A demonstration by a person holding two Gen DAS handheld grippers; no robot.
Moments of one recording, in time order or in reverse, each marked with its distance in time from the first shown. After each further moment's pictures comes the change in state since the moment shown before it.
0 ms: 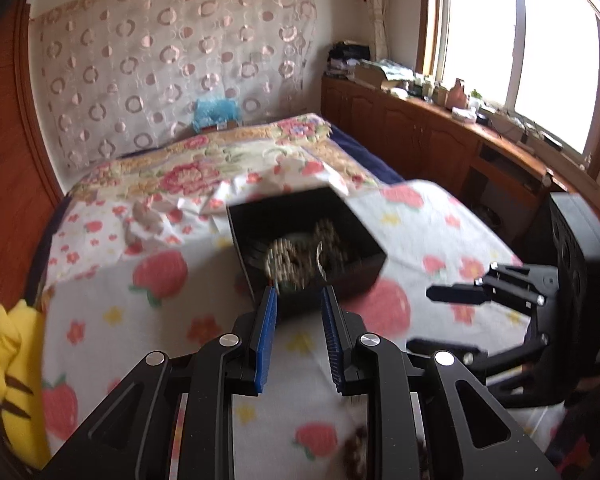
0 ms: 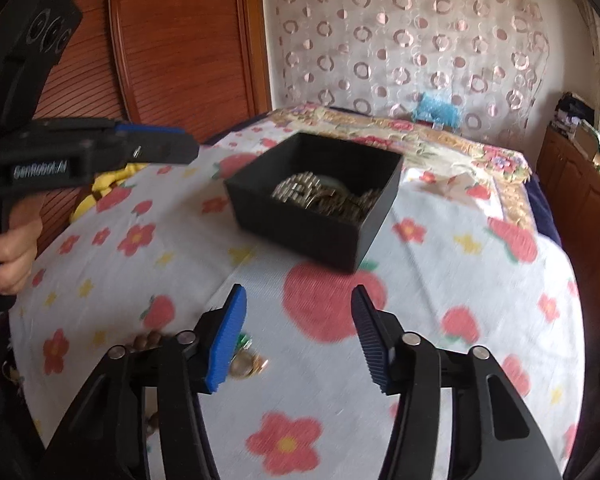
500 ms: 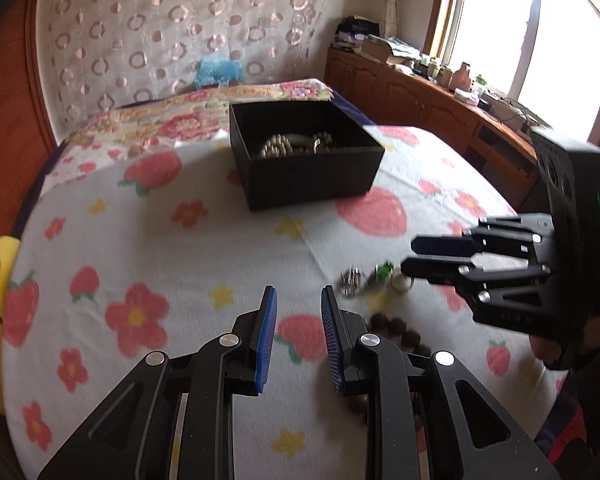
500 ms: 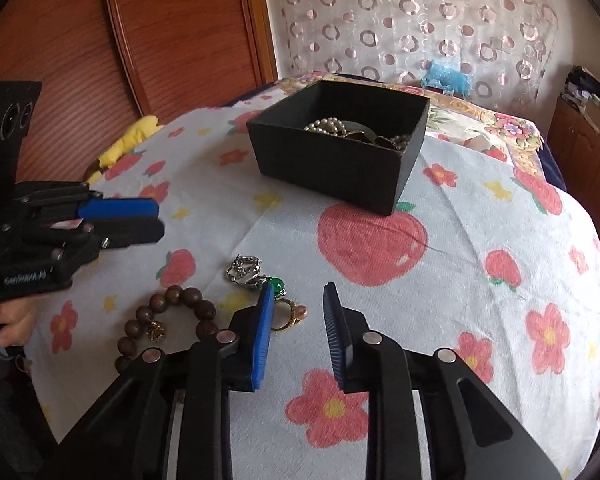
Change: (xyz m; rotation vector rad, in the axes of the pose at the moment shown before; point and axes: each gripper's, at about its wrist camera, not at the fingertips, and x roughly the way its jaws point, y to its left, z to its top) left arm 0.006 0.003 -0.077 -0.084 0.096 -0.048; right arm 0.019 0.021 -0.020 0.017 0.112 0.019
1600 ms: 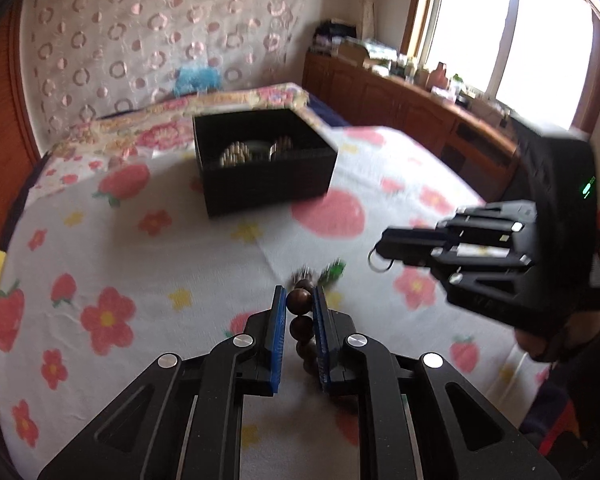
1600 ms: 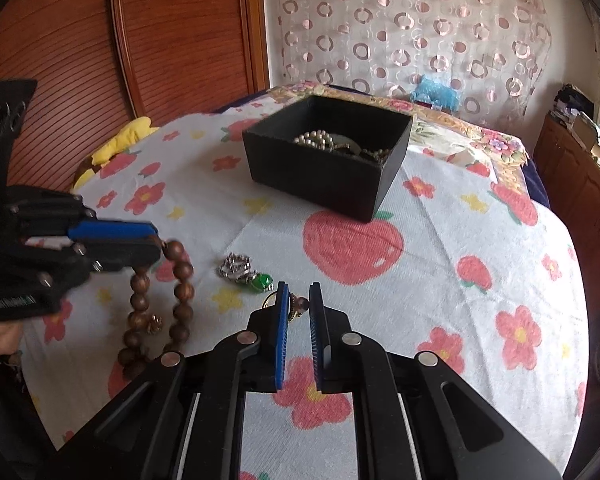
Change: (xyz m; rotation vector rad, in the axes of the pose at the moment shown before) left arm -0.019 -0.026 0.002 0.037 -0.042 -0.061; right arm -0.029 -0.006 -0.001 -0.022 -0.065 -0.052
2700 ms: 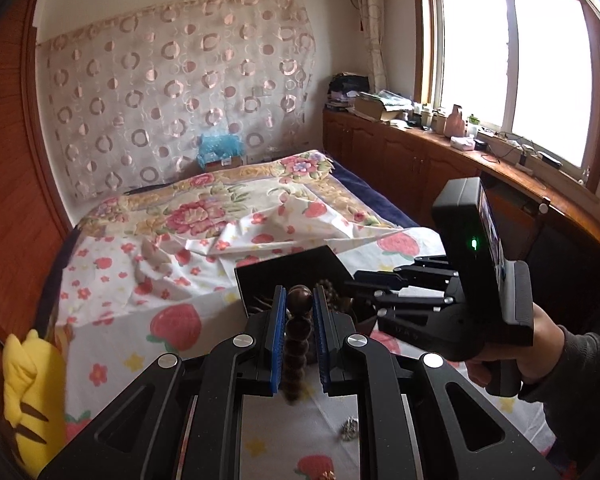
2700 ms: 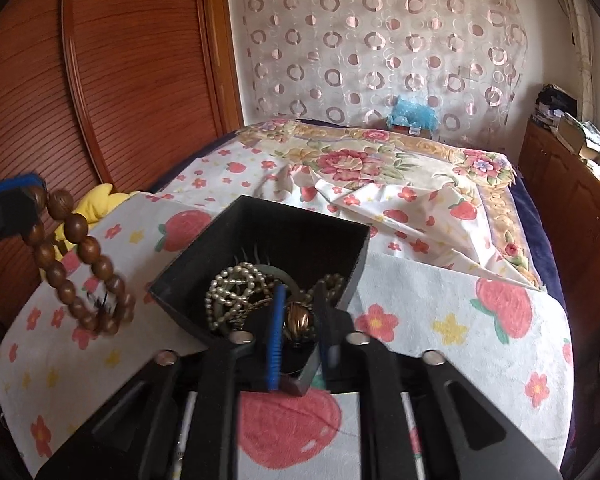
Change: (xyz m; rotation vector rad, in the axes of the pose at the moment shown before) left arm -0.022 0.010 0.119 0.080 -0.179 0.131; right arm 0.052 -0.062 0.109 0.089 -0.091 -0.044
